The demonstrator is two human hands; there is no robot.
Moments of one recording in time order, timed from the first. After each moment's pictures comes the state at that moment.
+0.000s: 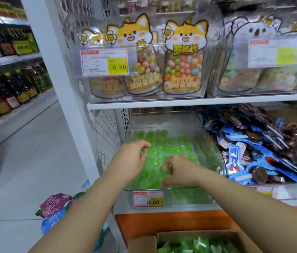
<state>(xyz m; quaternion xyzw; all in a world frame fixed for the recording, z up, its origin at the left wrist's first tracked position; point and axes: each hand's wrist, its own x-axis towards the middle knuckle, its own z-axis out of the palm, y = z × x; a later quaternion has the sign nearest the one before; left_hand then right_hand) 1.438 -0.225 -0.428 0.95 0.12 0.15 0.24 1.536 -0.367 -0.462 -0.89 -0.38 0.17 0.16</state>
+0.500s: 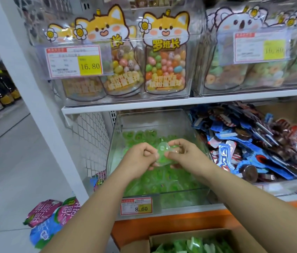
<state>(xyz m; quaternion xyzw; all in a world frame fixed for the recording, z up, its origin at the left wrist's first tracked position) 1.485 -0.250 -0.449 0.82 0.15 0.05 0.55 1.555 -0.393 -0.454 -0.73 -0.19 0.22 0.62</state>
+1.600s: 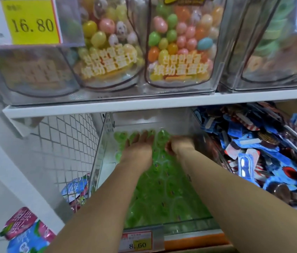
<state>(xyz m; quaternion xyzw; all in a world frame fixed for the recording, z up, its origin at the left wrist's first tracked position) 1.582 -0.214 -0.502 0.99 0.11 0.02 0.04 1.673 -0.318 -0.514 -0.75 0.06 0.20 0.63</state>
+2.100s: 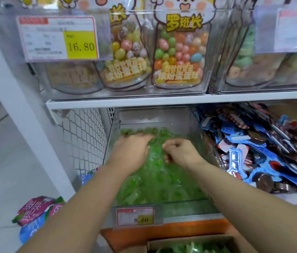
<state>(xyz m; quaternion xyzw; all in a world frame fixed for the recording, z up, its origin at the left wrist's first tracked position) 1.519 -0.218 -0.450 0.99 0.05 0.13 0.04 1.601 -0.347 -0.480 -0.78 -0.10 0.18 0.59</state>
